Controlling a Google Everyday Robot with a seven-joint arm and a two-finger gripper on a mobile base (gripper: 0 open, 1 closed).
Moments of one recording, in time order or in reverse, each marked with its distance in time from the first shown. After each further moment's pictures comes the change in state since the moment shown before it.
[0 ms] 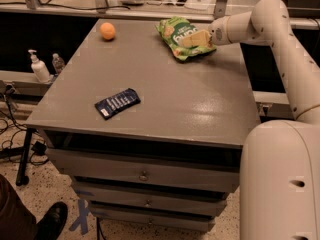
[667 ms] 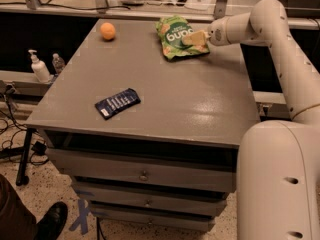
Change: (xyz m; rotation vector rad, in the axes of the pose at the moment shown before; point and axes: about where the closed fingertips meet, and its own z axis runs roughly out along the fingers) arm 0.005 -0.003 0.006 -0.013 -0.001 0.004
